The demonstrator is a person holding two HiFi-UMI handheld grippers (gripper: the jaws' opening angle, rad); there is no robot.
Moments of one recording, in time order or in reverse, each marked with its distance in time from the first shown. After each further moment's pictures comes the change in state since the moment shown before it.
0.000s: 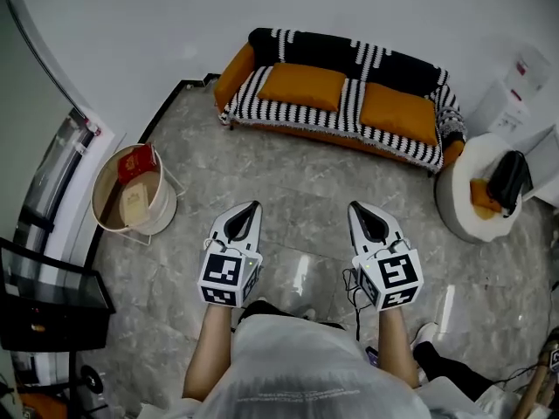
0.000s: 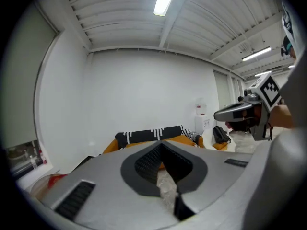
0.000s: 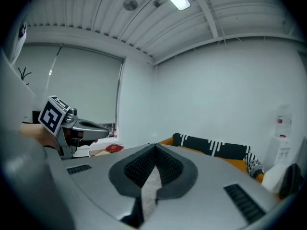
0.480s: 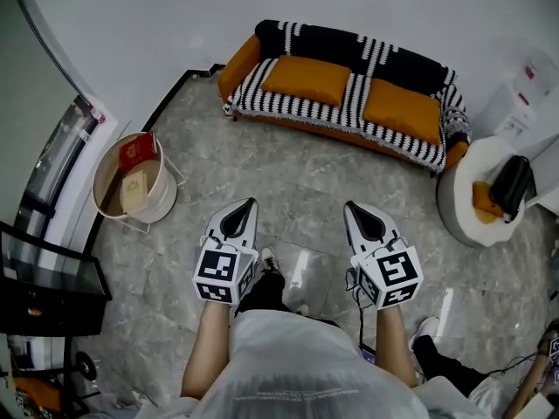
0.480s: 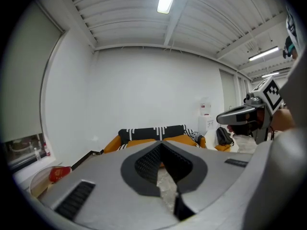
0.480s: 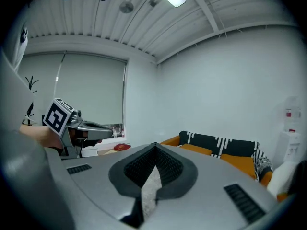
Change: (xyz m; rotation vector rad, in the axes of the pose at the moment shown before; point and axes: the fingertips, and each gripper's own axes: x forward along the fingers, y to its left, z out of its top) left arm 0.007 -0.017 -0.008 -0.048 0.026 0.051; right arm -0.003 -0.014 -0.014 0.023 0.013 0.101
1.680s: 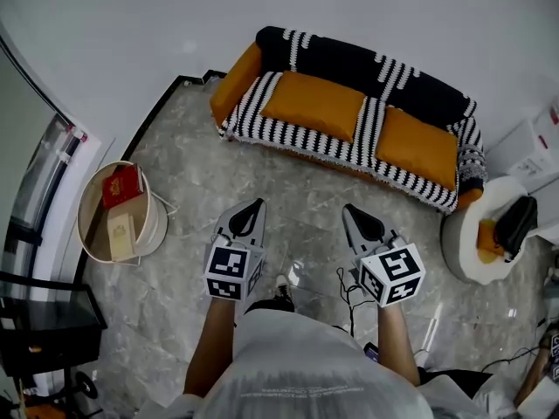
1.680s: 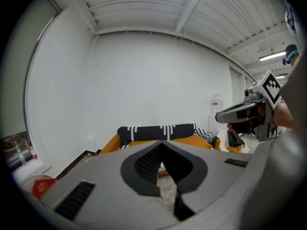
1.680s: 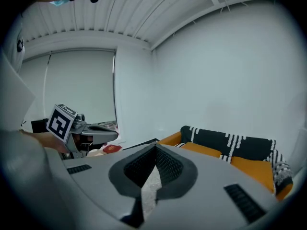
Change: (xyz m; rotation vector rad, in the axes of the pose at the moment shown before) left arm 0.269 0.168 0.019 -0.037 0.057 -0.019; right arm 0.289 -0.123 0.044 0.043 0.104 0.056
